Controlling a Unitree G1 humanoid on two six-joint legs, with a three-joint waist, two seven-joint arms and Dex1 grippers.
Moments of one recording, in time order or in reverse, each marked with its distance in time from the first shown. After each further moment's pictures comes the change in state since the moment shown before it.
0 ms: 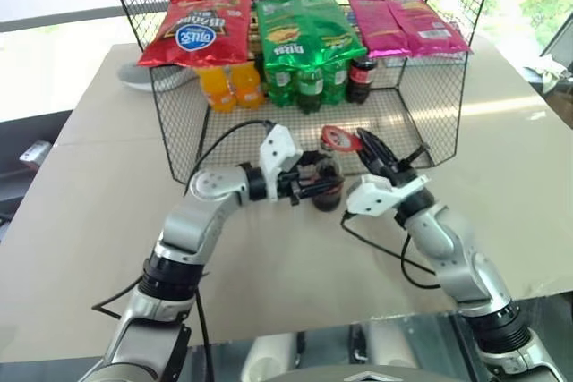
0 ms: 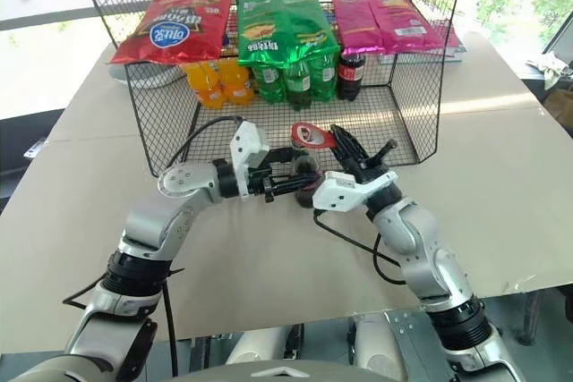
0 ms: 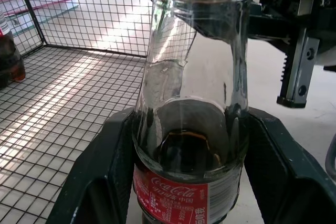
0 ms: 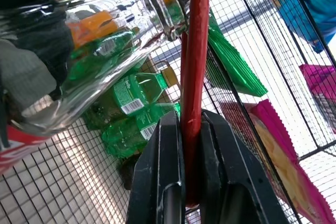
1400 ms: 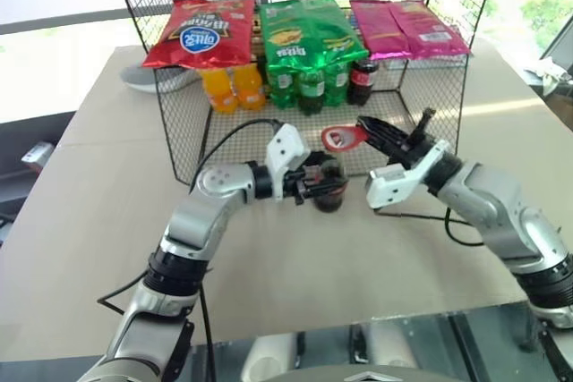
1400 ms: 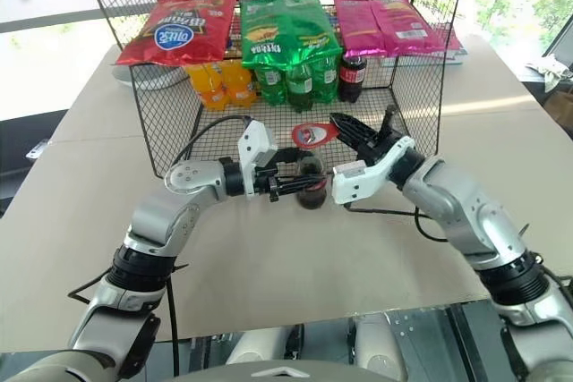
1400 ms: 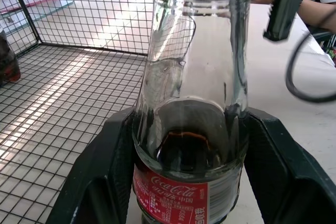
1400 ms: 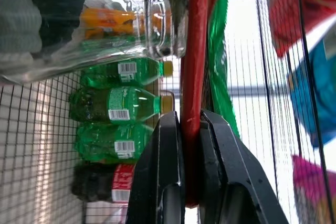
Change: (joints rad) left arm -0.032 -0.009 -0.030 0.014 0.018 0.019 -0.003; right arm -0.312 -0.388 -0.028 0.017 0.107 -0.159 0.320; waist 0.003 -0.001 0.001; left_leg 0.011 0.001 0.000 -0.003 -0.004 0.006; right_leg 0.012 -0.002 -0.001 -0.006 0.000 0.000
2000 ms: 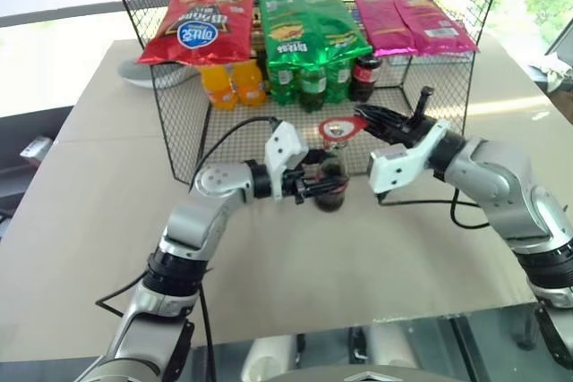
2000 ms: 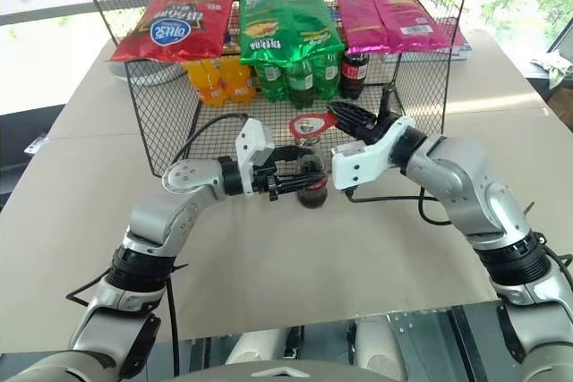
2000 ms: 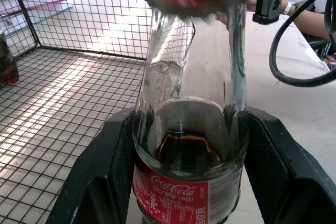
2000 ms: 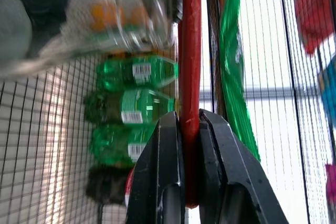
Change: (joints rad) left arm 0.004 0.000 0.013 -0.011 -0.022 -0.014 -0.010; right arm 0.004 0.056 -0.082 -0.065 0.110 0.144 0.132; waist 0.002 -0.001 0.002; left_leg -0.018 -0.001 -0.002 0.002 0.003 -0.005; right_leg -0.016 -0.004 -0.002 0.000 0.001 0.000
